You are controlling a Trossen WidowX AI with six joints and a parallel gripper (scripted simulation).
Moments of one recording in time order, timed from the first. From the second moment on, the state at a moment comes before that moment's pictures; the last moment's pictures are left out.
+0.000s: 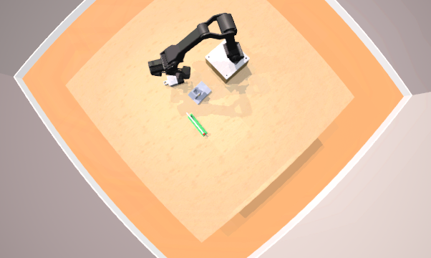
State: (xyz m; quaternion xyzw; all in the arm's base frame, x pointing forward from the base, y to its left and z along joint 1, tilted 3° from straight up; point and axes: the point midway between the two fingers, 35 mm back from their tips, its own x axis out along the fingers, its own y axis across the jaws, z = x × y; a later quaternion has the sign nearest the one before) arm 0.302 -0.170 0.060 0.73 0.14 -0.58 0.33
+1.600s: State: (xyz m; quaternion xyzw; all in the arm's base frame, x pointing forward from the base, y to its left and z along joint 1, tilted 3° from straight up) arm 0.302 -0.170 0.040 0.08 0.33 -0.24 0.91
